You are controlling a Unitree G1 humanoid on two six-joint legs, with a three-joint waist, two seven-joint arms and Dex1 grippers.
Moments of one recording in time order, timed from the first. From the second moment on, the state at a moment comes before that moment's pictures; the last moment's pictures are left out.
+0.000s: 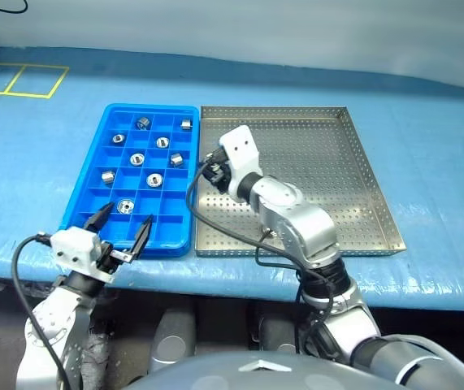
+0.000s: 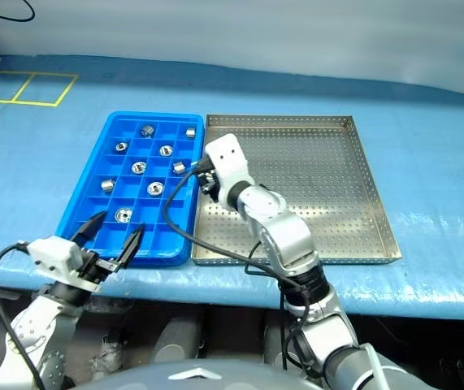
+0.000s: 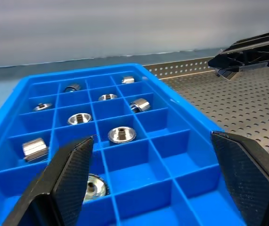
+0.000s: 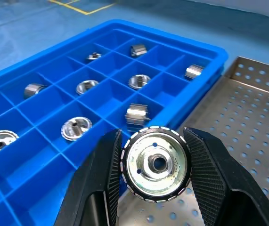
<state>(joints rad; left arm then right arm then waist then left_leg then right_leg) 0.51 0.29 0.21 -0.54 -0.36 0.02 -0.44 -0.53 0.03 0.32 -0.19 0.14 0.83 0.24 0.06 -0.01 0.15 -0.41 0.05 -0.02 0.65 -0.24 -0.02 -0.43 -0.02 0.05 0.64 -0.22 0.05</state>
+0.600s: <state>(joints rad) 0.63 0.24 0.24 -0.61 -0.36 -0.05 -0.41 -0.53 0.04 0.47 -0.05 0.10 0.73 0.36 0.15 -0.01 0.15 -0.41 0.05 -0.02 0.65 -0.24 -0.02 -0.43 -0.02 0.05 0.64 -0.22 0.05</state>
